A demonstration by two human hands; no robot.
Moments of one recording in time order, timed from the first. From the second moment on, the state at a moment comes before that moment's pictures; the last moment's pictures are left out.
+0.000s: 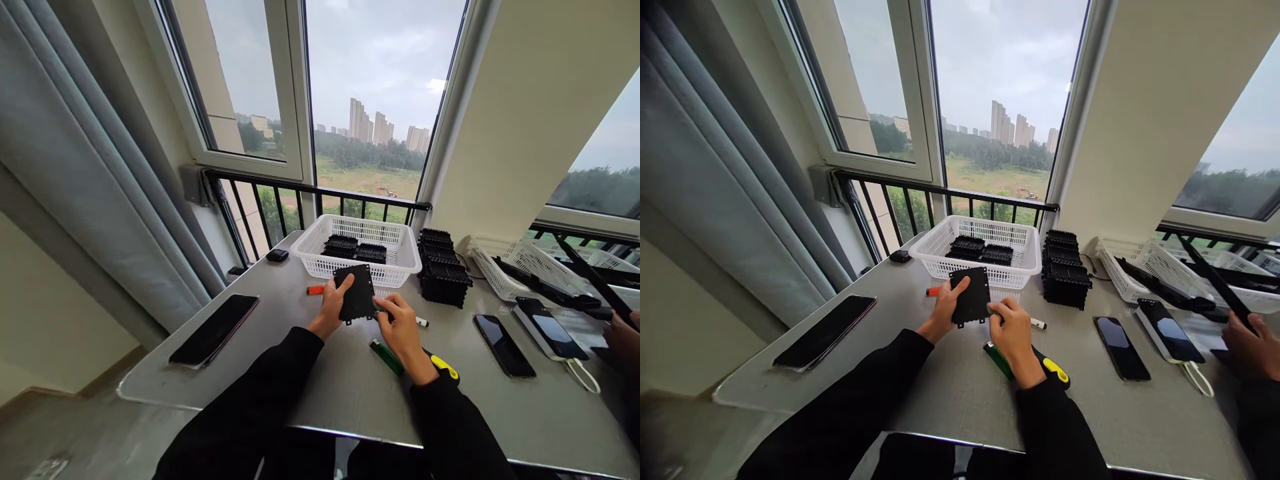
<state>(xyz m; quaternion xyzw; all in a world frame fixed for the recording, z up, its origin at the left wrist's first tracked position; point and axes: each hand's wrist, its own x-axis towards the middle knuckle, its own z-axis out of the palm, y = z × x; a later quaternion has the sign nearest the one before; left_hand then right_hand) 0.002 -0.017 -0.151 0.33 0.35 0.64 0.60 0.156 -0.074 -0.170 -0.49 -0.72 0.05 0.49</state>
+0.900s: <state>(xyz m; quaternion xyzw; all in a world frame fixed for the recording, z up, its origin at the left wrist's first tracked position) 0.005 -0.015 -0.153 0.45 0.38 0.65 0.48 0.149 -0.080 -0.159 -0.41 -0.79 -0.01 0.45</state>
